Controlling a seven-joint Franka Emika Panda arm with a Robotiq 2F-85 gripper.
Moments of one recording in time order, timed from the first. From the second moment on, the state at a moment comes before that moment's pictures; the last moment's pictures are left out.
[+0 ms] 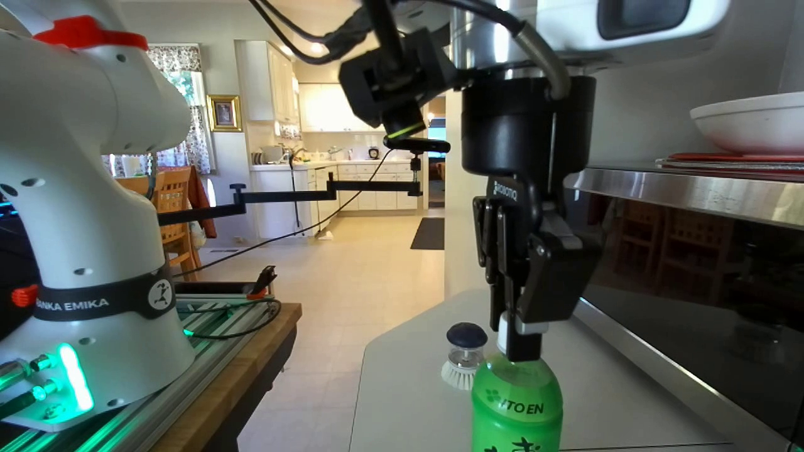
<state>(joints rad) -0.15 -0.07 -0.22 -2.48 0.05 2.44 -0.50</state>
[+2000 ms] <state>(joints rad) -0.04 -0.10 -0.20 -1.87 0.29 2.13 -0.63</state>
